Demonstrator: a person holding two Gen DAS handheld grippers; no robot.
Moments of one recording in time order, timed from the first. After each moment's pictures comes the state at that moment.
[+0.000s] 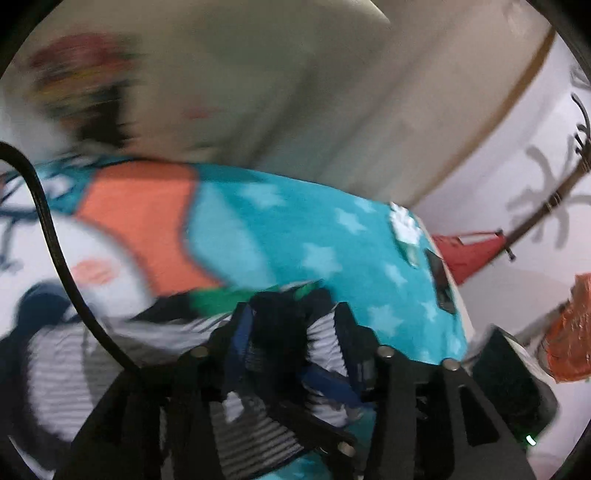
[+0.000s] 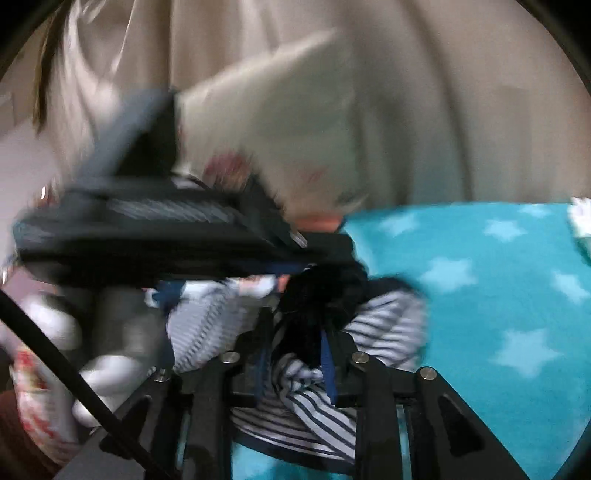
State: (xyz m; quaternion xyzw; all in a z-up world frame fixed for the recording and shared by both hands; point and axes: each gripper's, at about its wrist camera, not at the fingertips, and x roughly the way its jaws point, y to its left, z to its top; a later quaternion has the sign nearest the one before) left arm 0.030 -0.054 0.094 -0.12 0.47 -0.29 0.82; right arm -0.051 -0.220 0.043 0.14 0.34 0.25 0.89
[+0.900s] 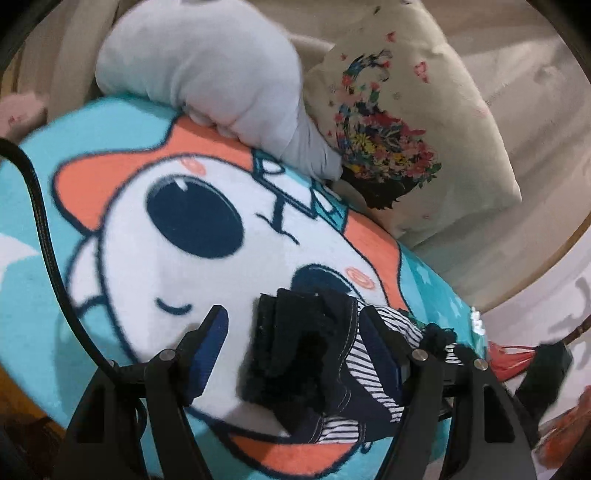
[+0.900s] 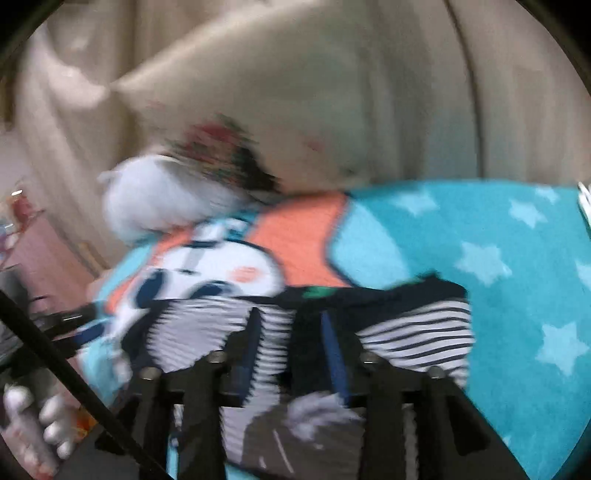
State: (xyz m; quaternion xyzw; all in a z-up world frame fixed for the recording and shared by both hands) left arm -0.021 0.171 0.066 -0.27 0.42 -0.10 0.86; right arm -0.028 -0.186 0.055 0.15 0.37 0.21 0.89
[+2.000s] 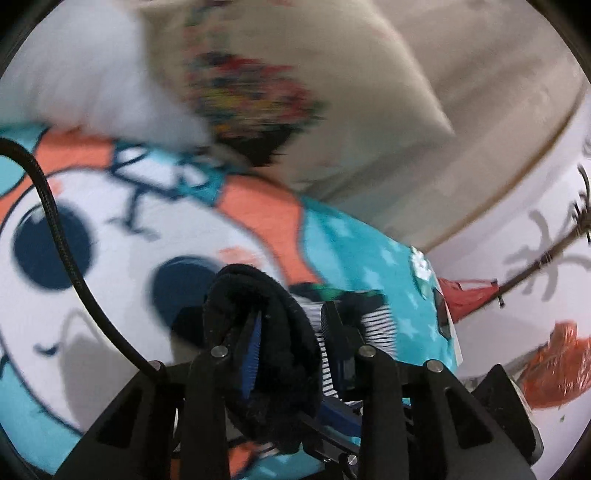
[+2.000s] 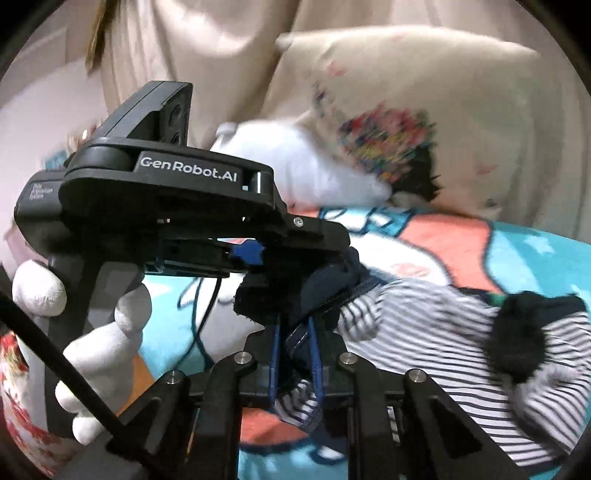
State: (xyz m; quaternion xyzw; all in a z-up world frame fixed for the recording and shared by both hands) left arm 0.016 0.072 0.110 -0.20 0.46 -0.26 0.83; right arm -0.064 -0.085 0.056 0.09 0.30 0.32 0.89
